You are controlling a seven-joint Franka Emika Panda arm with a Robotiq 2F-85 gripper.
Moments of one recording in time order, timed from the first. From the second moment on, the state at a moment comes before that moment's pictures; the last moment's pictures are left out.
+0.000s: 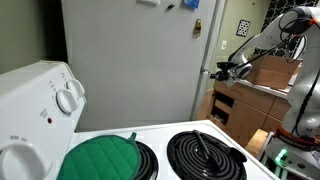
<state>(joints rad) -0.28 0.14 -0.30 -2.34 1.33 1.41 0.83</state>
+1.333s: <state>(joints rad) -0.24 0.05 -0.25 -2.46 1.42 1.53 0.79</state>
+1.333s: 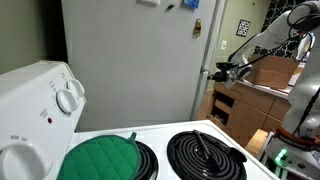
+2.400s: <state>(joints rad) -0.24 -0.01 -0.25 -2.50 1.42 1.61 0.71</state>
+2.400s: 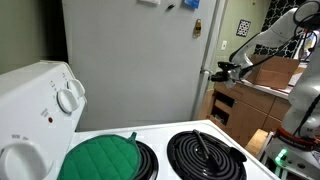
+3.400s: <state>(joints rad) -0.36 0.00 -0.36 -2.50 1.39 1.70 0.64</state>
